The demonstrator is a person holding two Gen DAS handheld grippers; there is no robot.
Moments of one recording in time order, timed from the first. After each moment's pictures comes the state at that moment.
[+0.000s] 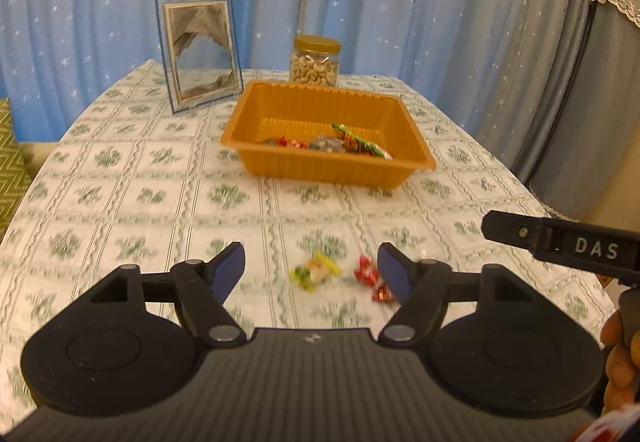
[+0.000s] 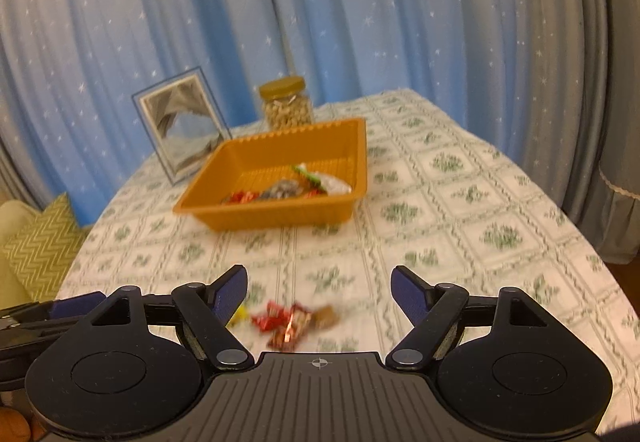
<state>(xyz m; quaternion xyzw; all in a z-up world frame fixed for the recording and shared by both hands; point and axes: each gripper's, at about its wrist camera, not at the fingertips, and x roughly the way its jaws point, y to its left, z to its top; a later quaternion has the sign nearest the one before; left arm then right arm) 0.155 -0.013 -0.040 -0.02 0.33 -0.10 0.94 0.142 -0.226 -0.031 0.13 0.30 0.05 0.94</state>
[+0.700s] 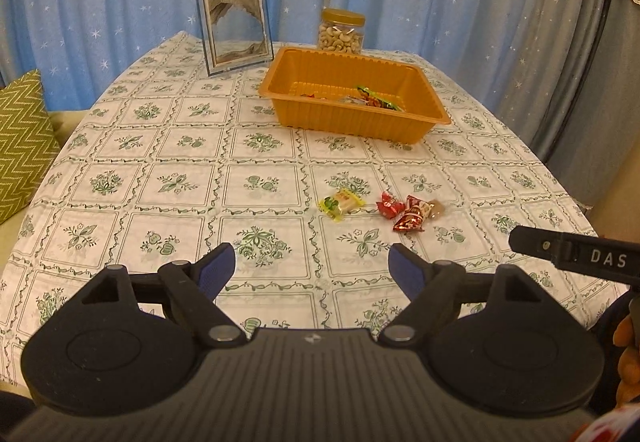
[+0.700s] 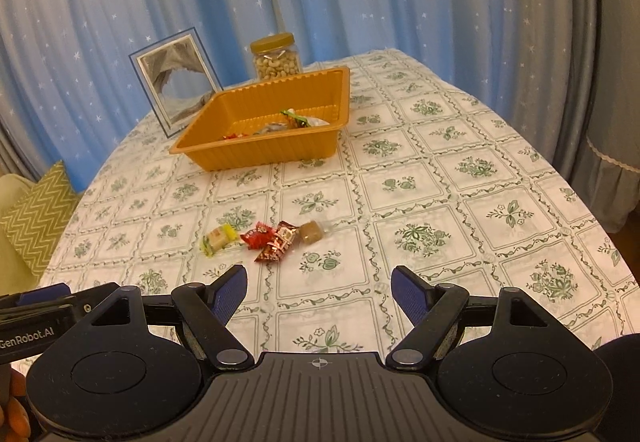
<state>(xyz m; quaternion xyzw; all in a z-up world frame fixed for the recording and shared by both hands) 0.106 0.004 -0.053 -0.02 0.36 -0.07 0.93 0.097 -0.229 -0.053 0.13 0.35 0.04 0.93</state>
